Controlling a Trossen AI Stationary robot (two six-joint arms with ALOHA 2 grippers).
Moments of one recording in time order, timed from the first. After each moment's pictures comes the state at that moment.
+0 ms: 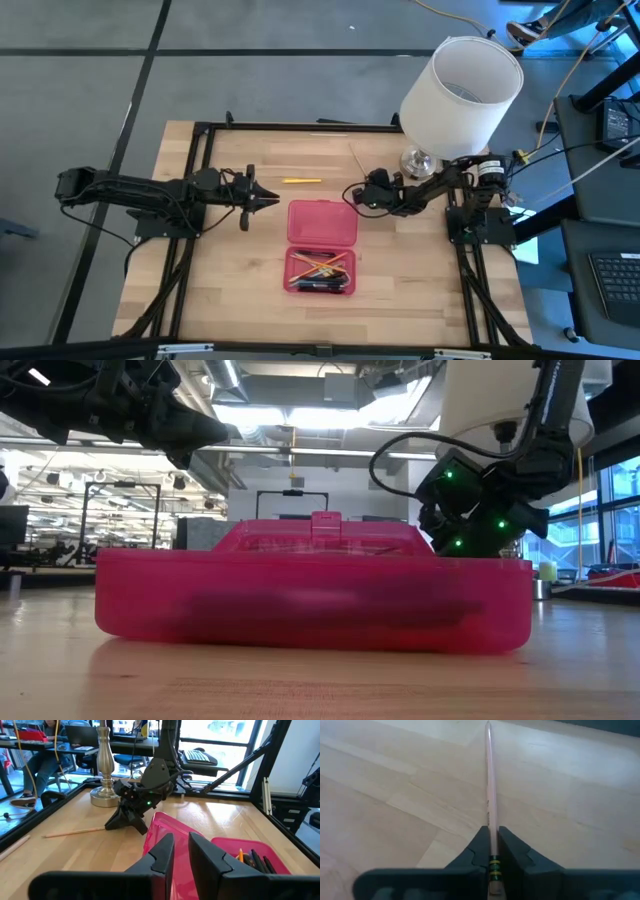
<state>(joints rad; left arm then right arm) 0.10 0.79 0.24 0.45 0.07 -0.09 -0.12 1.86 0.52 0.40 0.75 0.75</state>
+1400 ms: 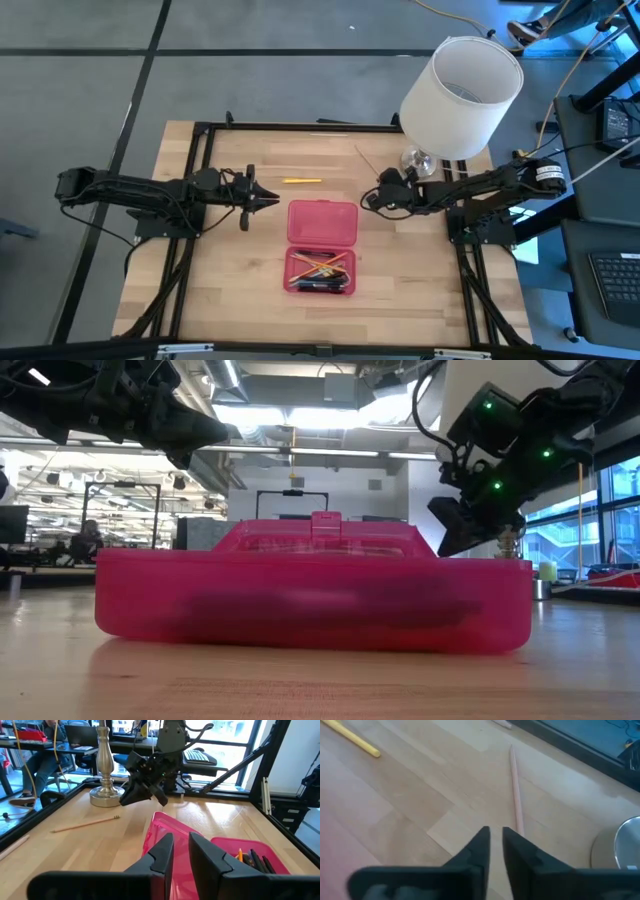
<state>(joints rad) 0.10 0.79 0.24 0.45 0.07 -0.09 -0.05 1.38 0.52 -0.07 0.70 0.60</state>
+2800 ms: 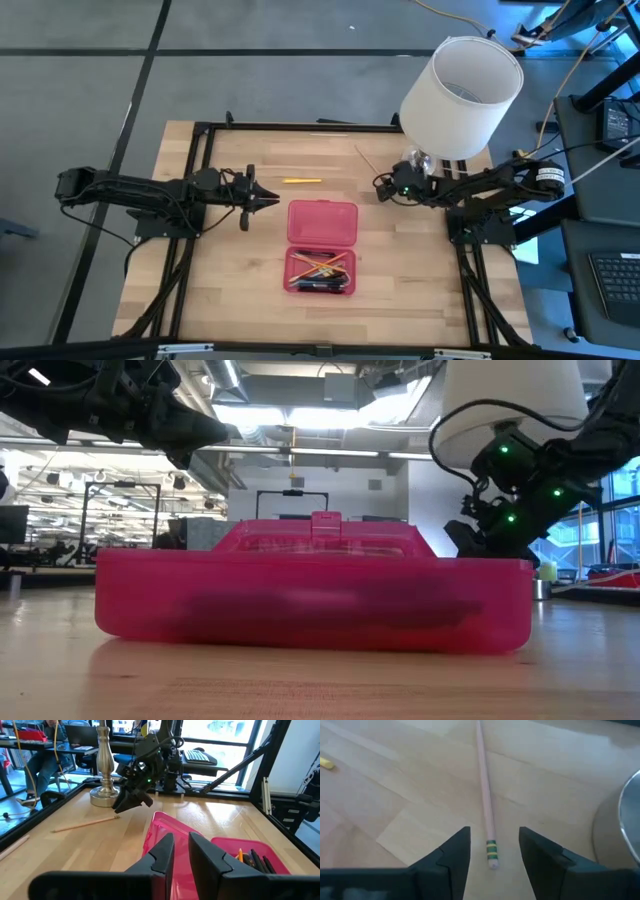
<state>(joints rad) 0.10 0.79 0.24 0.45 0.07 -0.09 -0.30 1.38 0.27 0.35 0.47 0.57</state>
